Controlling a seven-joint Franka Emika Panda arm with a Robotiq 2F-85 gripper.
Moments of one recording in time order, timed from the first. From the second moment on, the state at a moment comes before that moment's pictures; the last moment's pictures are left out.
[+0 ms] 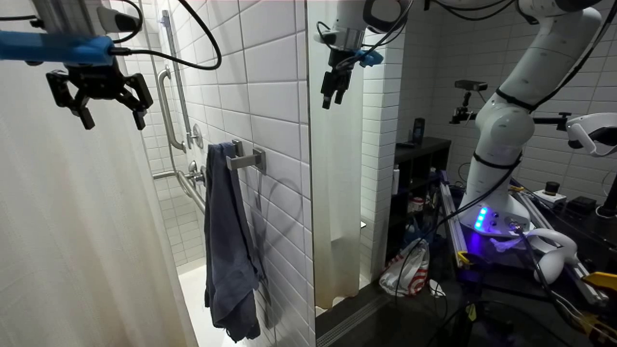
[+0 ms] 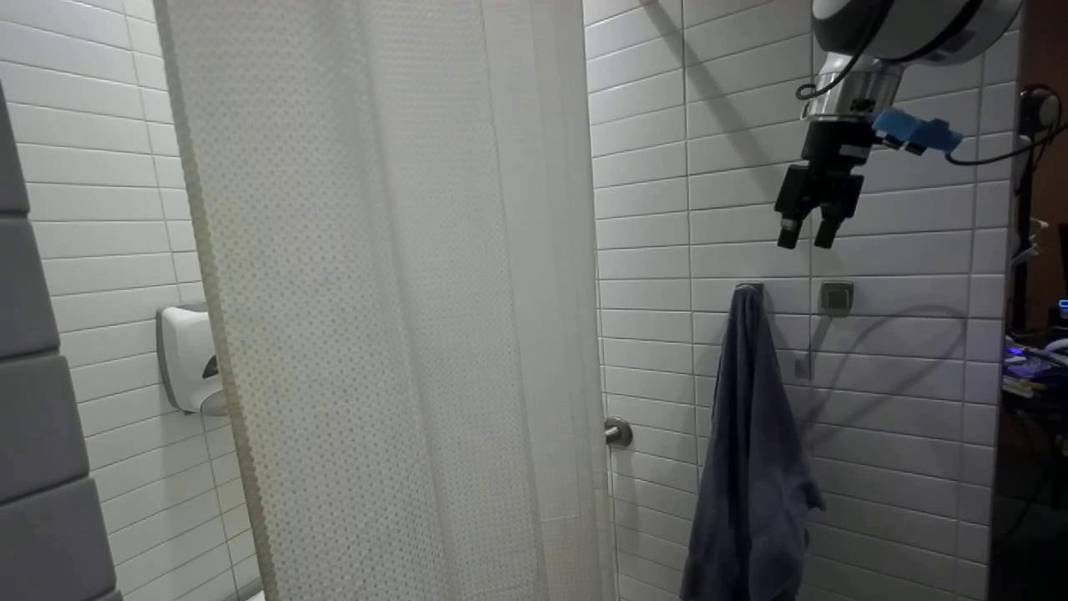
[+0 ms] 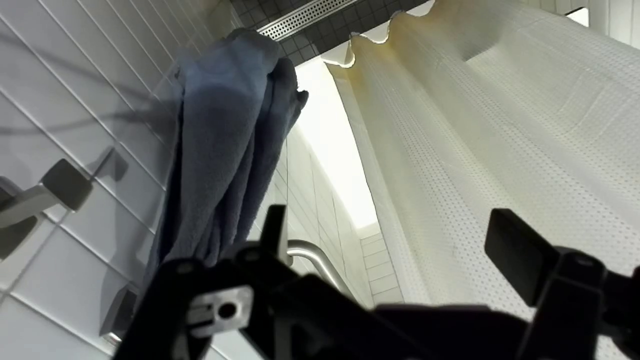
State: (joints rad) arm -0.01 -0.39 -0.30 -2.20 0.04 2.07 -0.43
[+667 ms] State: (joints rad) arm 0.02 -0.20 -0.24 -2.02 0.15 2.11 -0.55
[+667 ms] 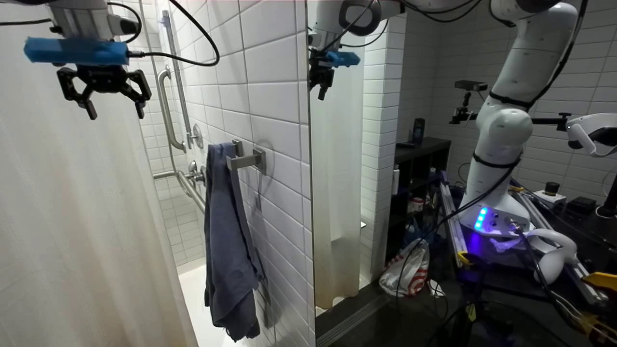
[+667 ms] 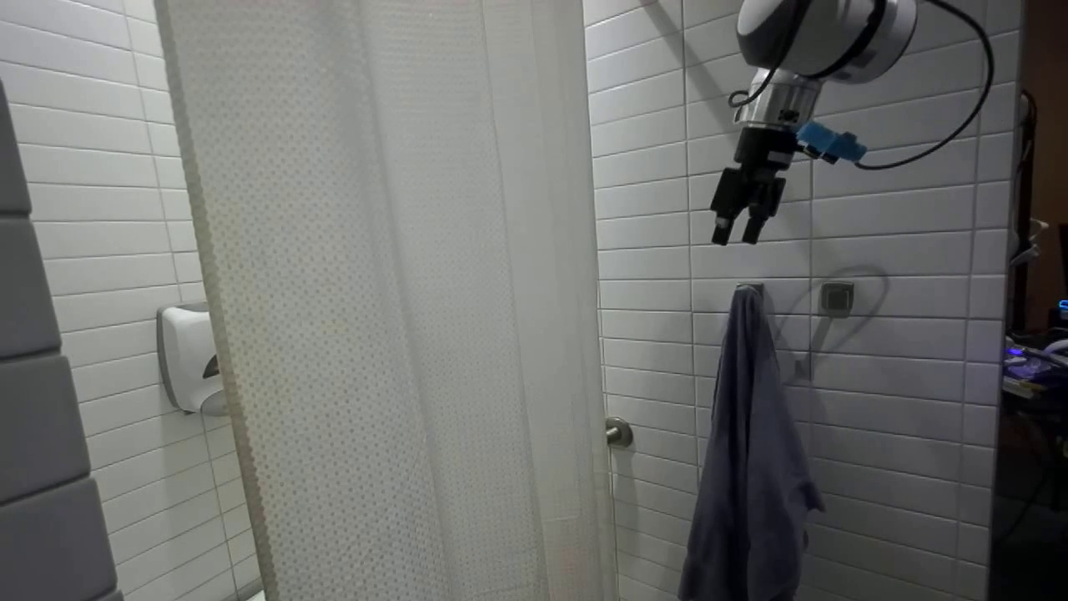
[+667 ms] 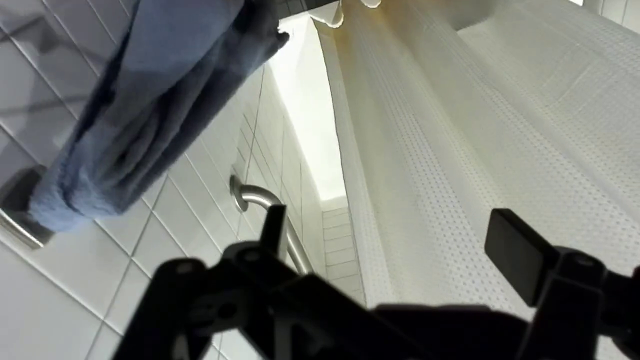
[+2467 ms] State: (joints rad) arm -0.11 0.29 -0.03 -1.42 0.34 2.07 -0.81
